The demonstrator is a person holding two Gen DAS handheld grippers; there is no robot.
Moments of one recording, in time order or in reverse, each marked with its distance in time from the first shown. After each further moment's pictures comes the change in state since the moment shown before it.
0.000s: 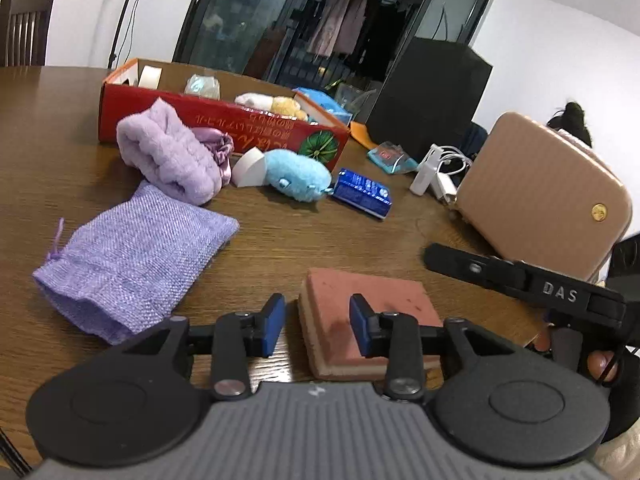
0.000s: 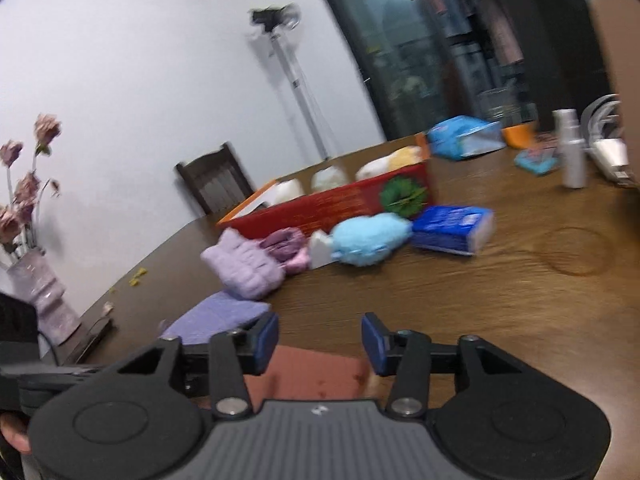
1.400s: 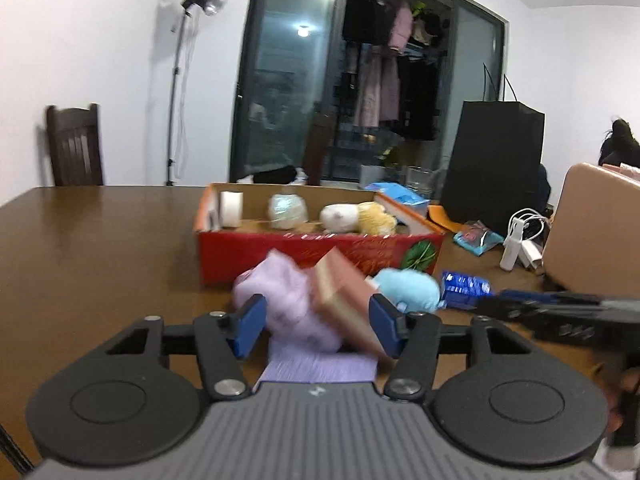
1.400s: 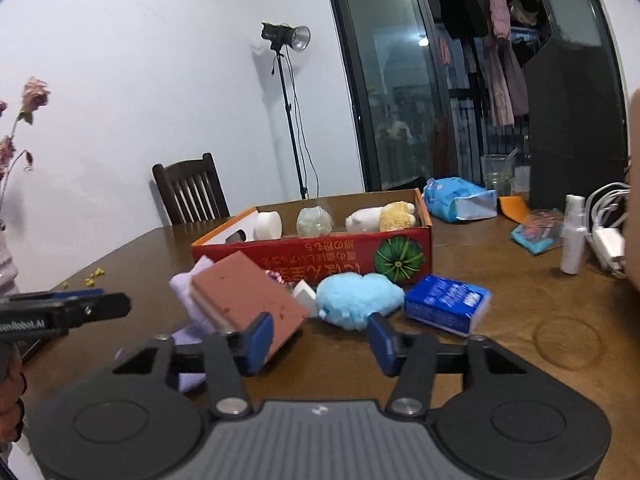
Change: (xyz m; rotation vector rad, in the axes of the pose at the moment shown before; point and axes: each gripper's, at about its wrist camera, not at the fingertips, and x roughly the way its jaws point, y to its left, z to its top) left arm -0.015 0.043 0.070 0.164 -0.232 0.225; right arm 0.065 0.039 0.037 -0.176 -0.060 -0.080
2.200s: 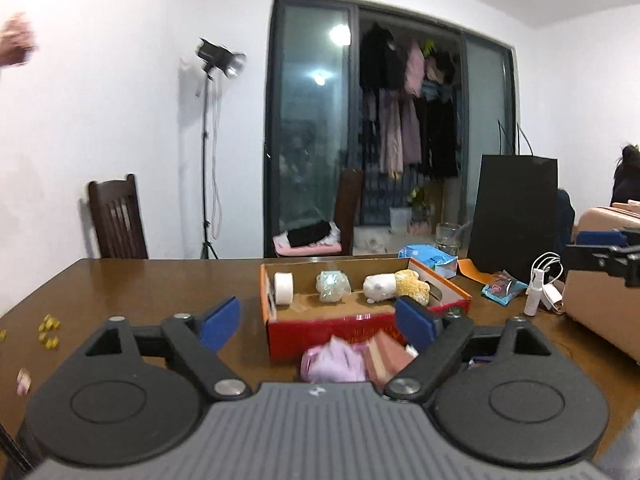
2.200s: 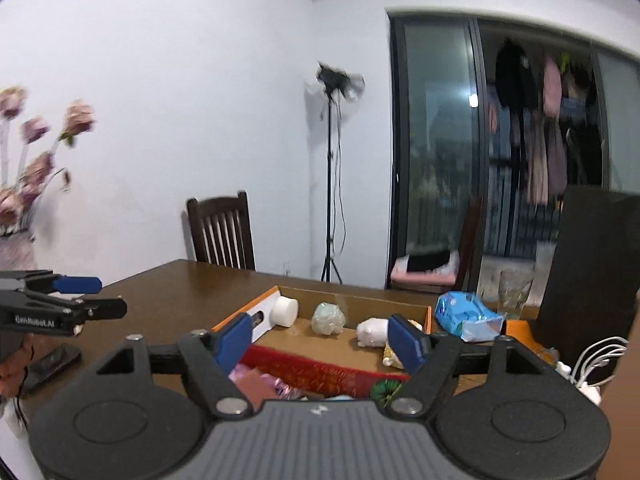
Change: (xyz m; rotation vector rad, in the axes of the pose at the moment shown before) left arm -0.093 0.007 0.029 0.060 -0.165 0.128; right arm -0.095 0.029 0.085 -0.236 -0.168 0.029
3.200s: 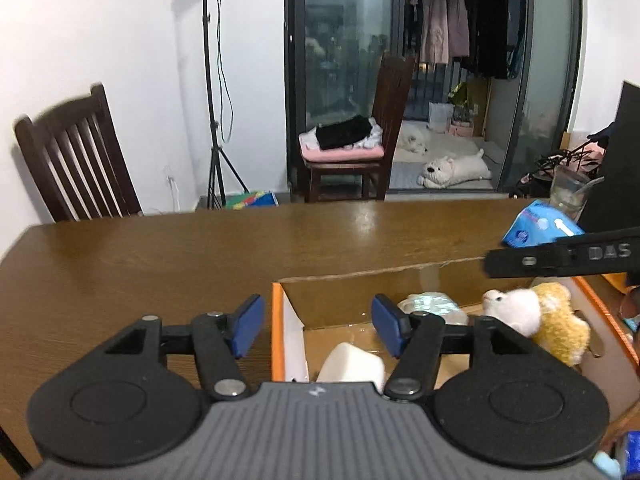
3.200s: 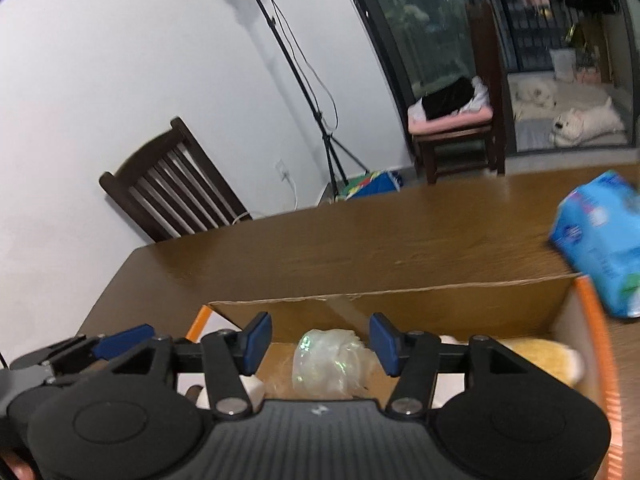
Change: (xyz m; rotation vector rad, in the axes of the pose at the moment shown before) left arm 0.376 0.062 0.084 0.001 0.384 0.078; right arm 0.430 -0.098 0.038 0.421 0.455 0.111
